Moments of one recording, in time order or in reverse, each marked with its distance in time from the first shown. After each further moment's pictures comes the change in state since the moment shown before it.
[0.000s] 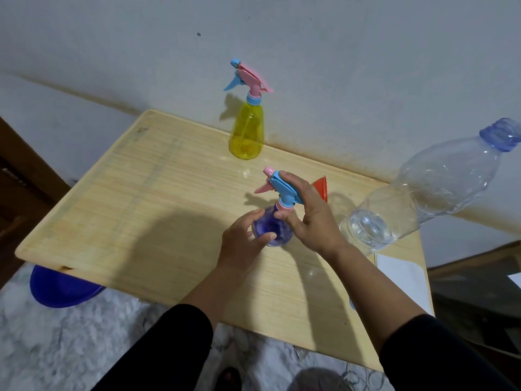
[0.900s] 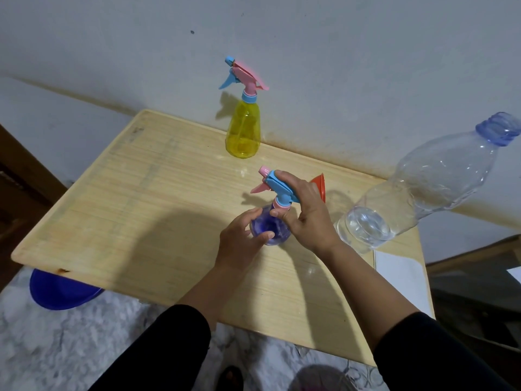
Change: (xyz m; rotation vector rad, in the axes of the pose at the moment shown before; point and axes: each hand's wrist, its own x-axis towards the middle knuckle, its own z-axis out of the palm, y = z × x) left_hand 0.003 -0.005 0.002 0.023 0.006 -0.022; right_hand 0.000 0.000 0.006 -0.019 0.073 -0.016
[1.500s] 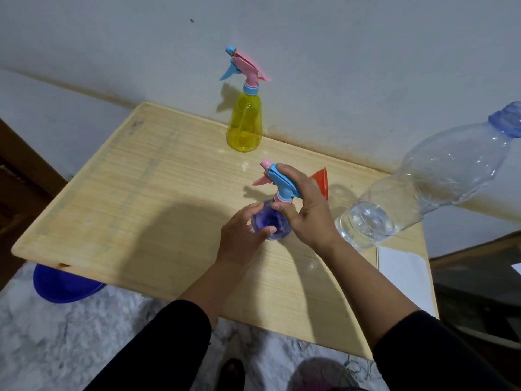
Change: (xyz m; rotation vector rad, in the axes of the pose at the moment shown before) left_hand -0.001 -0.005 0.003 0.060 0.037 0.017; right_hand -0.001 -0.003 0.005 0.063 0.022 0.036
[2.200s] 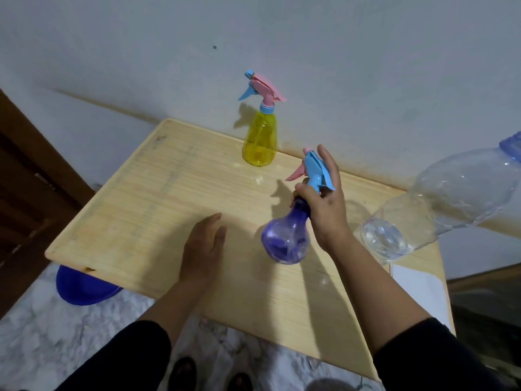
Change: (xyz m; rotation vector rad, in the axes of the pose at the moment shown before) left_hand -0.005 -0.046 -0.072 0.307 0.215 0.054; right_hand 0.030 -0.030 -0.007 0.678 0.164 0.331
